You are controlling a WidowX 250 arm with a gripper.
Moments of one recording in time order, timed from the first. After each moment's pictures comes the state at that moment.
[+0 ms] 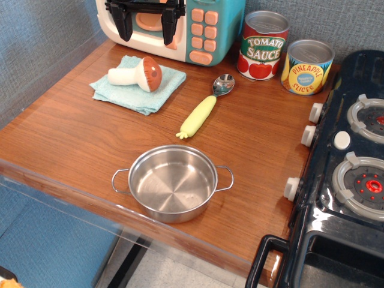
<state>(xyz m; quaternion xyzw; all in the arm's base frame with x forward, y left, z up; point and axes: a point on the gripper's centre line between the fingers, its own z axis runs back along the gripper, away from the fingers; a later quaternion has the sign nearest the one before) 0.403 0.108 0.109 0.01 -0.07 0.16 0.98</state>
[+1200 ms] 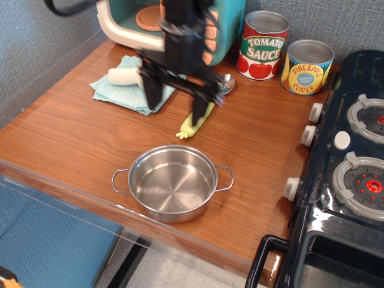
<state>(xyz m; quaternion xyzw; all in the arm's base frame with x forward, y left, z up) 0.315 -0.002 0.076 0.03 -0.03 -0.04 1.00</state>
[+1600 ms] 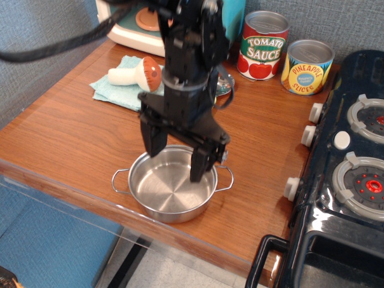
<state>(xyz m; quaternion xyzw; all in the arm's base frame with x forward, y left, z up) 0.257 -0.027 0.067 0.03 -0.04 -0.08 1.00</state>
